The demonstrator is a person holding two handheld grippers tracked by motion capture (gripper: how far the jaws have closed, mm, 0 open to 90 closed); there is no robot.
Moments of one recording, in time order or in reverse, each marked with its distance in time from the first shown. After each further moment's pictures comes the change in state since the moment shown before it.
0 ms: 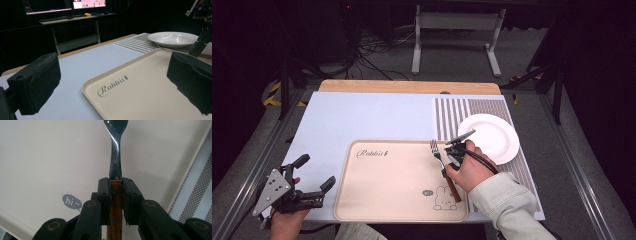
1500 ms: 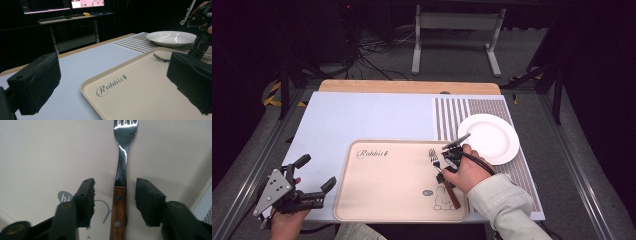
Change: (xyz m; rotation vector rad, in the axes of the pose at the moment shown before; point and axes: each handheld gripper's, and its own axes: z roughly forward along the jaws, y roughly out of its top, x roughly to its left) left arm -0.001 0.000 0.001 0.002 -0.010 0.004; right arm -0.003 -0.002 0.022 0.054 0.038 -0.044
